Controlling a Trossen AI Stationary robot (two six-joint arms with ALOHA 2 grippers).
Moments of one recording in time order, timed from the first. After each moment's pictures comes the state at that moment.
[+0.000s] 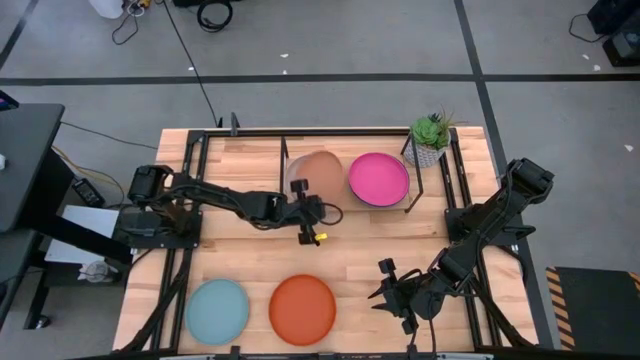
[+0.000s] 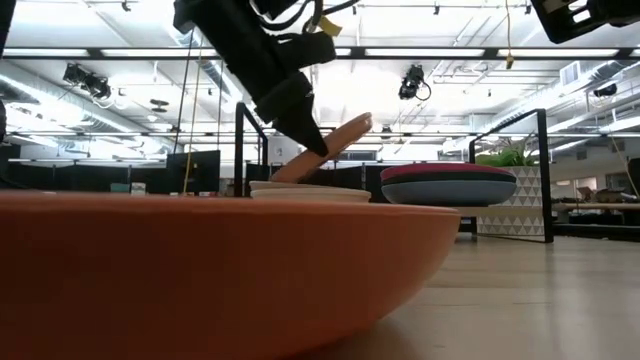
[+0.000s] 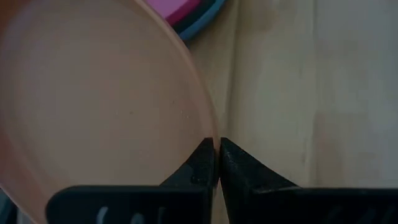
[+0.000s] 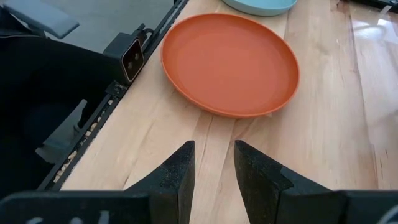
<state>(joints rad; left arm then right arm) -0.10 1.72 1.13 -0.24 -0.47 0.05 0.80 1.52 0.85 -0.07 0.44 0.23</state>
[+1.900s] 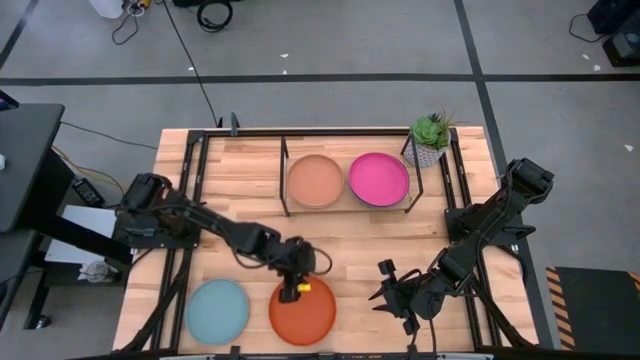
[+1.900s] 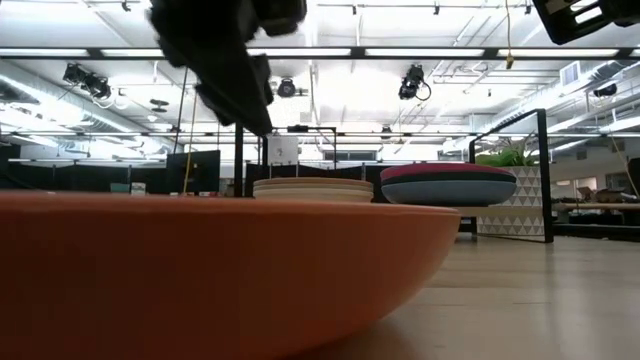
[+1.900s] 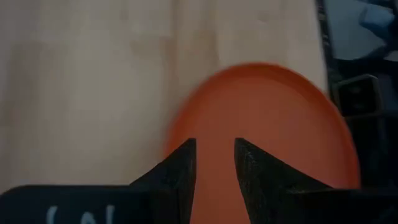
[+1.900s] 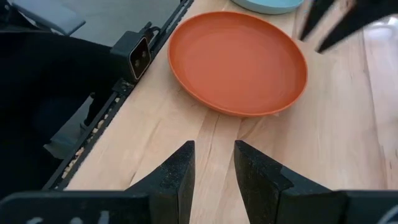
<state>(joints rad) -0.36 1.72 1.14 -0.31 0.05 -0.40 0.80 1.52 0.85 -0.07 0.42 0.23</state>
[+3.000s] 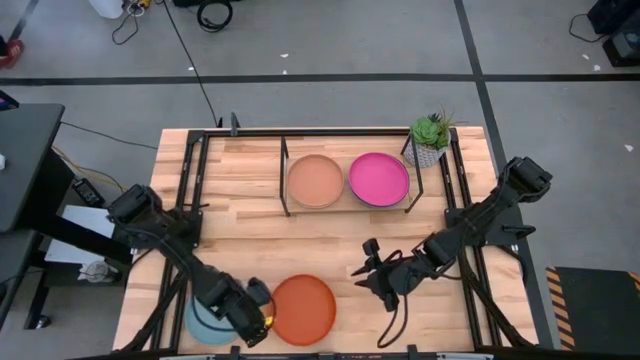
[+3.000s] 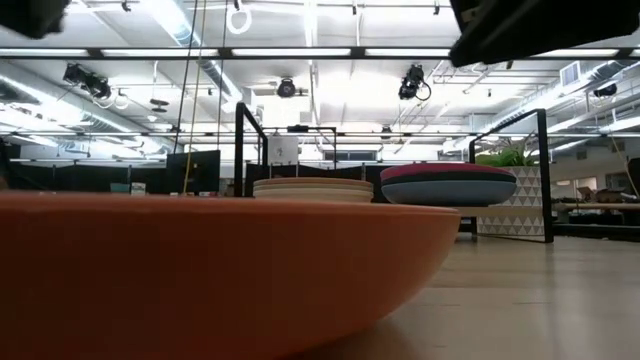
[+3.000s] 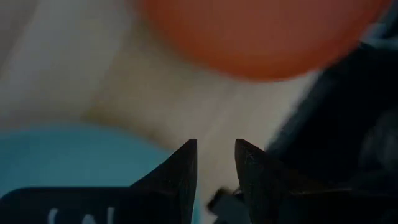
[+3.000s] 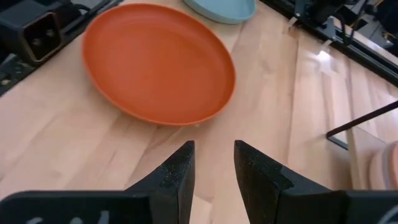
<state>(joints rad) -0.78 1.72 1.14 -0.61 0.03 -1.39 0.62 1.52 0.85 -0.03 0.43 -0.11</state>
